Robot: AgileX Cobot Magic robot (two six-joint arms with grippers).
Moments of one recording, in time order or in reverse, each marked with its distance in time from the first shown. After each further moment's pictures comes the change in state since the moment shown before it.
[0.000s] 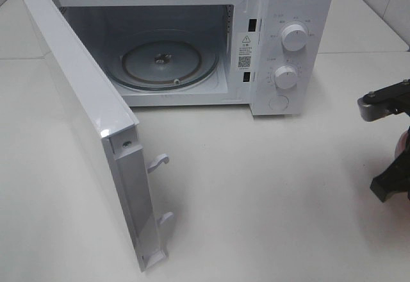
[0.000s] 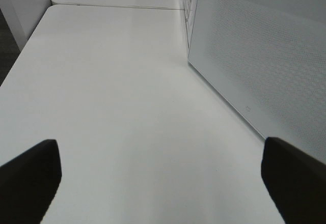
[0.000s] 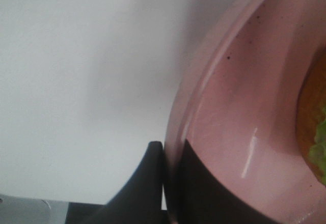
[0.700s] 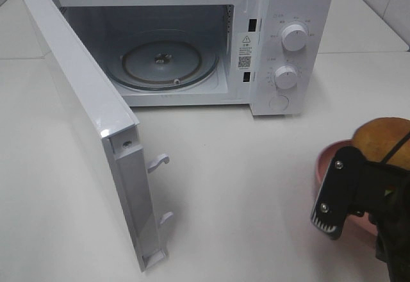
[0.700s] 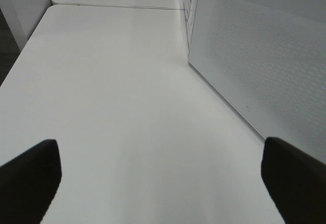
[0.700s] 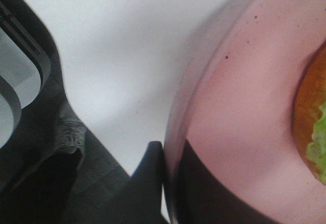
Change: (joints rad) left arm 0.000 0.000 0.000 0.000 0.000 0.000; right arm 0.497 -0.167 0.200 -0.075 -0.072 -0.203
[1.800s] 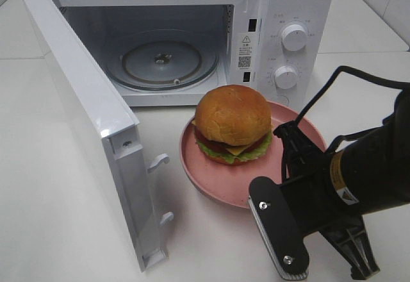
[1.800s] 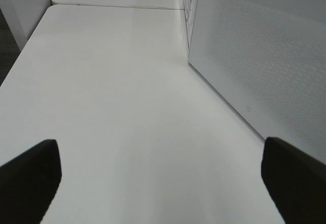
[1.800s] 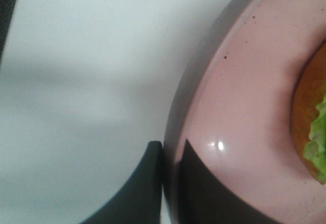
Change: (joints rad) left arm 0.000 0.000 0.000 0.000 0.000 0.000; right arm 0.048 0.189 -0.081 -0.144 -0.432 -0.692
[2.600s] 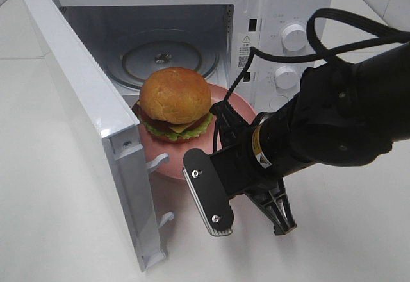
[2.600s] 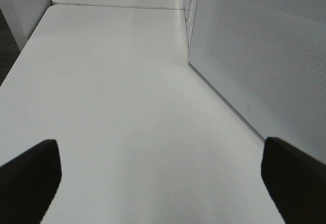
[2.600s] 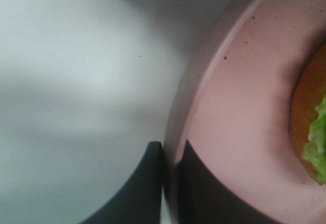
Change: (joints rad) left arm 0.000 0.000 0.000 0.000 0.000 0.000; right arm -0.001 0.249 -0.214 -0.002 -0.141 -0.059
